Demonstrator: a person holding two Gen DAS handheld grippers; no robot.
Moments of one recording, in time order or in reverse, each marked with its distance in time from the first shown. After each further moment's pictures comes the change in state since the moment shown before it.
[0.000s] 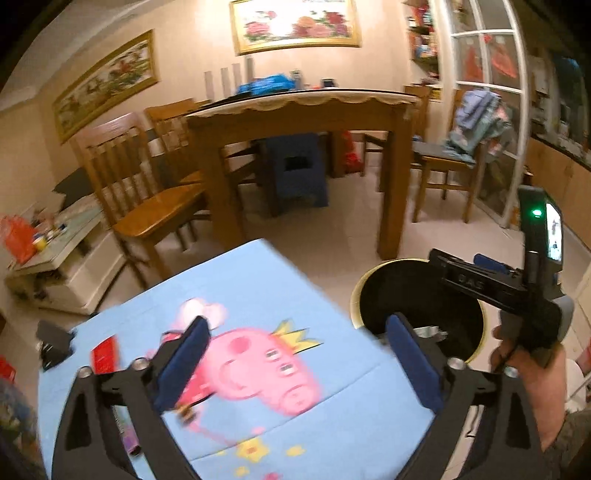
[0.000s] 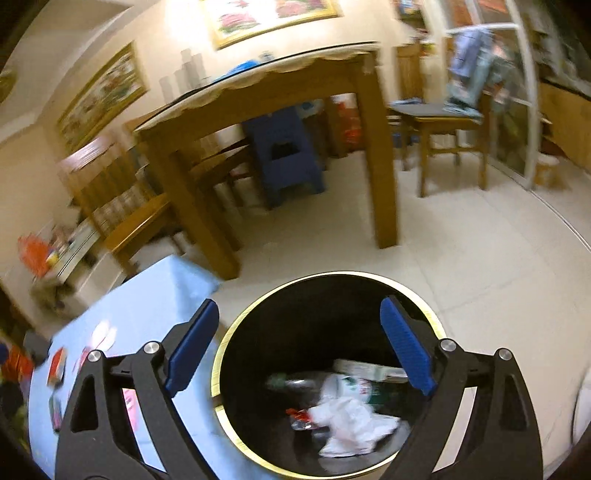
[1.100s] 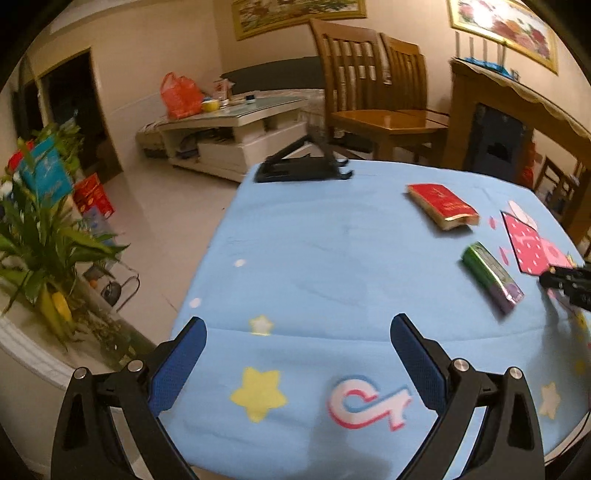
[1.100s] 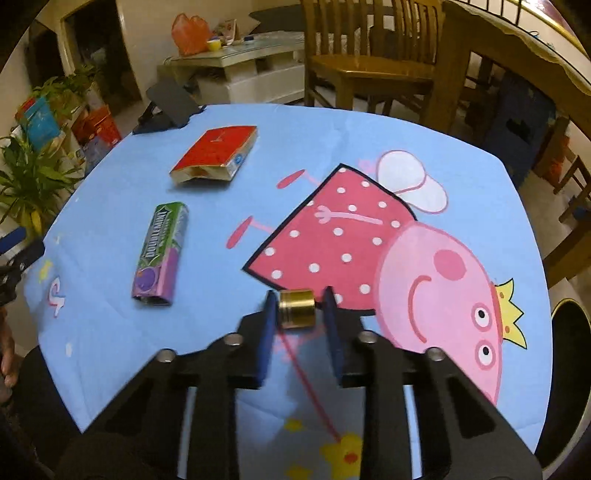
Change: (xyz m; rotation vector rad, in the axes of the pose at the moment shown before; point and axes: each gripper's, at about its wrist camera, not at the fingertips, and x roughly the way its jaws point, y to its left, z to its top) left arm -0.074 0.299 -0.209 -0.432 0.204 0.472; right arm 0.065 0.317 -0.136 -0.674 0.431 0.361
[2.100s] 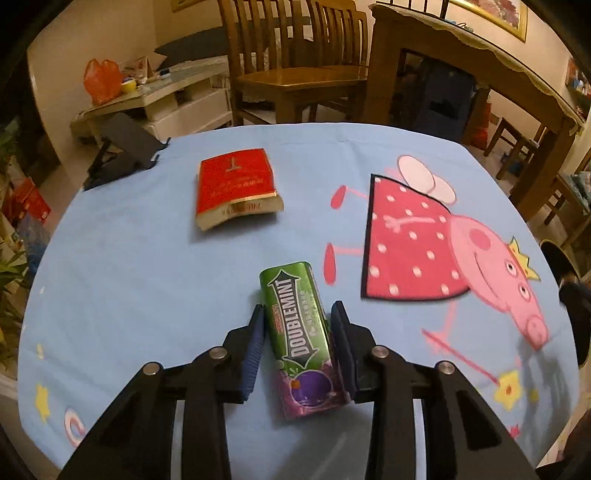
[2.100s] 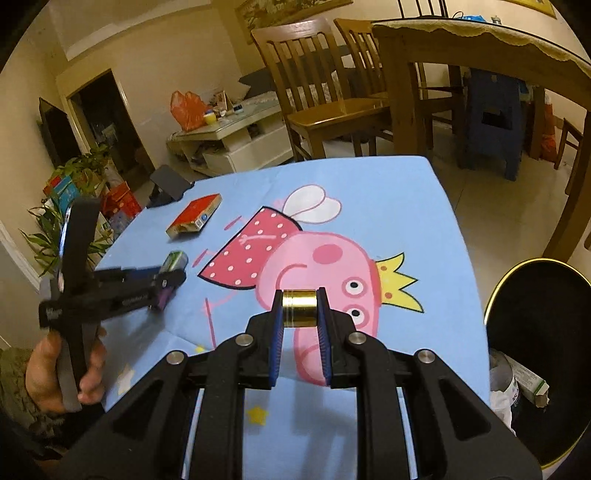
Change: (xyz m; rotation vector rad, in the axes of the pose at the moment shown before) left arm 0.054 -0.192 0.027 0.058 0.164 -0.195; right arm -0.096 -0.121 -0.061 0.169 -0.241 0.138
